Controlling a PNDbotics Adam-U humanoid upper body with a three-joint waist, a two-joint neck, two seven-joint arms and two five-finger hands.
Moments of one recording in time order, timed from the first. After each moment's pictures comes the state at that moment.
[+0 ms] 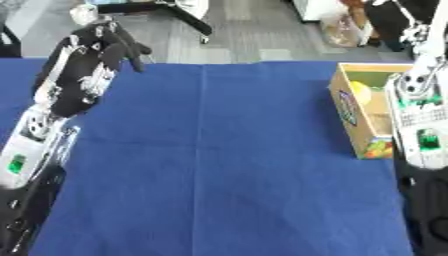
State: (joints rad) left arm -0.59 0.30 -0.07 -1.68 0.21 -0.24 -0.27; right arm -0.83 -0.24 -0.08 -1.57 0.72 0.04 -0.51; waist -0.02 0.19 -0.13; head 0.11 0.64
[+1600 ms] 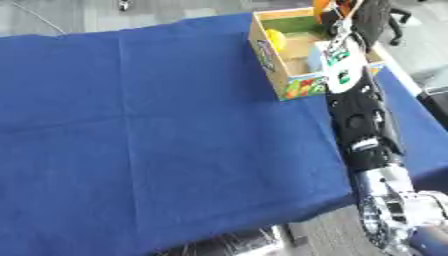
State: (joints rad) left arm -0.47 0.33 0.04 -1.84 0.21 -0.22 -0.16; right arm -0.86 -0.35 -0.31 -0.95 0.72 0.24 -0.62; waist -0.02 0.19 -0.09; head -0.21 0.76
